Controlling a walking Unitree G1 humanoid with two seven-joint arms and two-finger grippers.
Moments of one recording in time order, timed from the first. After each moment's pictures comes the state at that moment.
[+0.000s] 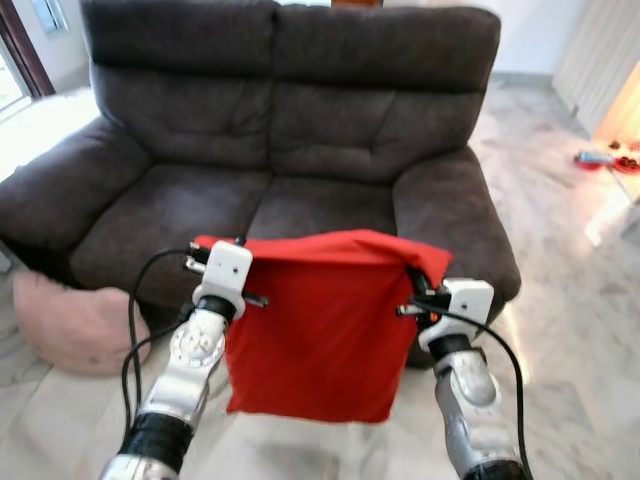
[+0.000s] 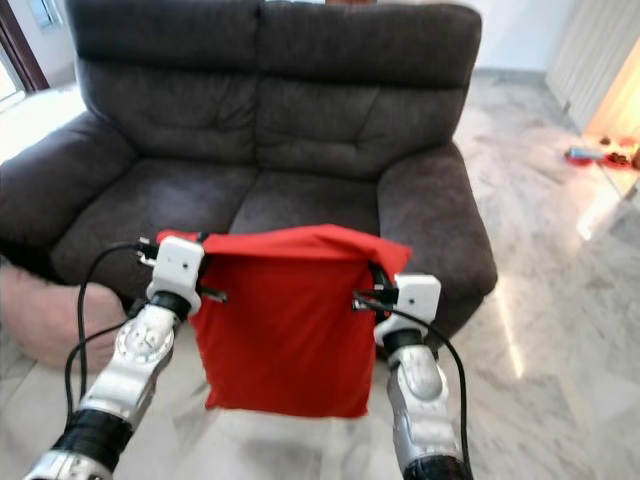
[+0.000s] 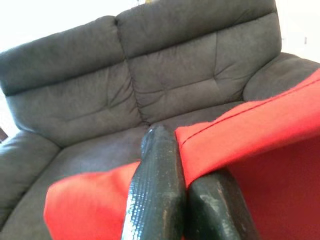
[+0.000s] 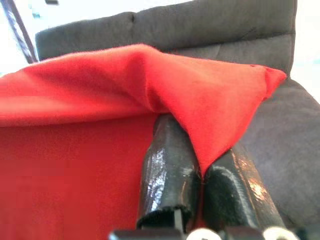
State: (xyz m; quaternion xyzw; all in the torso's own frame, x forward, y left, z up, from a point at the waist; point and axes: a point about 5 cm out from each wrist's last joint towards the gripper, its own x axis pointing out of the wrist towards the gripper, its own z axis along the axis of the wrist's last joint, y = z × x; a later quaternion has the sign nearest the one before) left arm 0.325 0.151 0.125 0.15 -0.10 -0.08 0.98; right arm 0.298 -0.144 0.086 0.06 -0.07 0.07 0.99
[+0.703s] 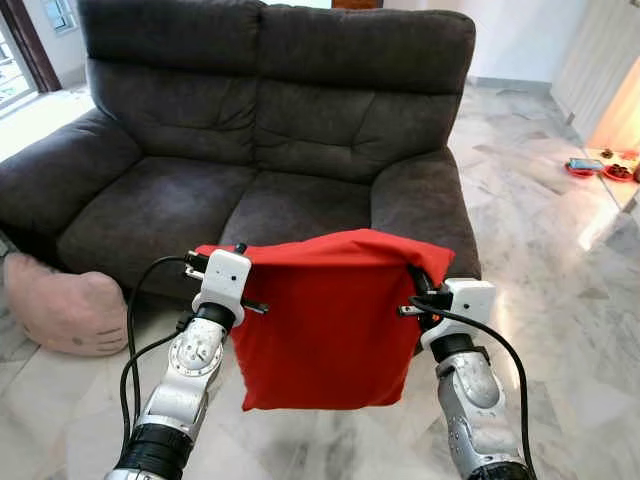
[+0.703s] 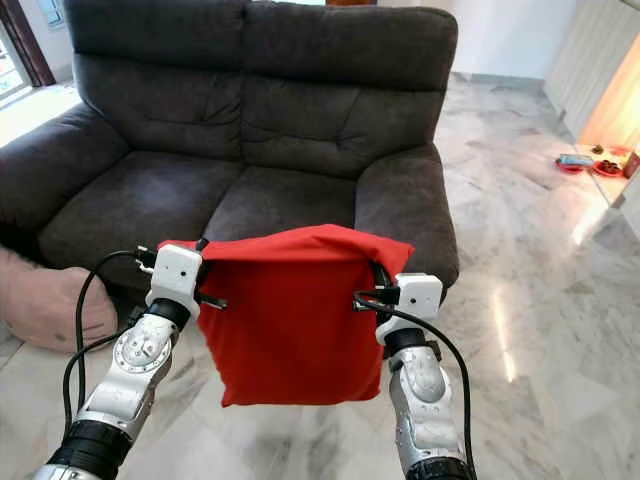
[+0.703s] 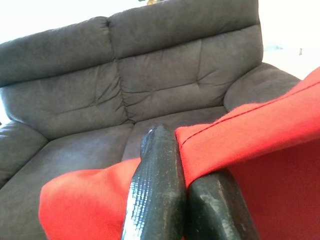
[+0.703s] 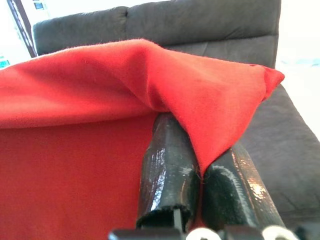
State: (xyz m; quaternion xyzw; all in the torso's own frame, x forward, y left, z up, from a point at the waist) left arm 0.316 0.144 0.121 0.13 -0.10 -0.09 0.98; right arm 0.294 -0.150 0.080 0.05 -0.05 0.06 1.00
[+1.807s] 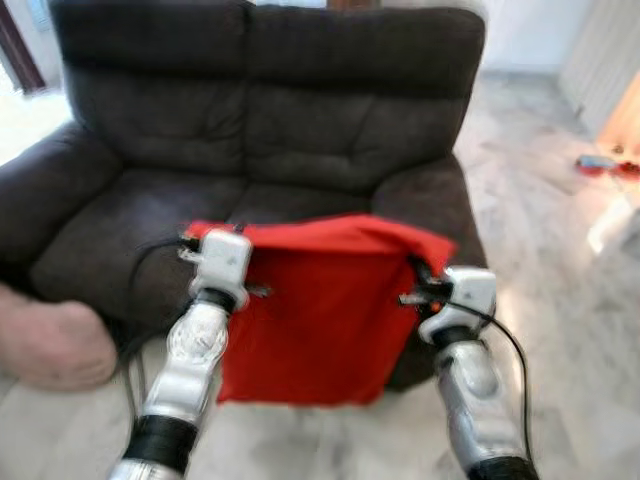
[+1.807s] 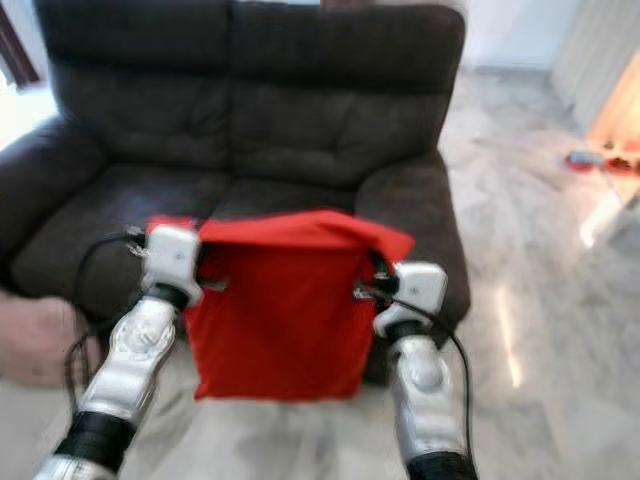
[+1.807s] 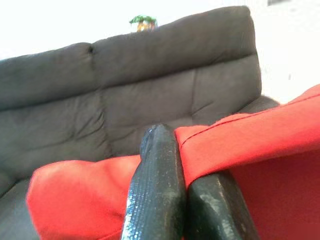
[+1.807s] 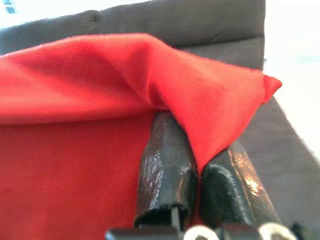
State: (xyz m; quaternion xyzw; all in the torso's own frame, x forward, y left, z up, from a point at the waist) left arm 0.321 0.132 0.146 0.12 -0.14 -0.09 0.98; right arm 0.302 -0.155 0.095 0.07 -0.07 0.05 0.99
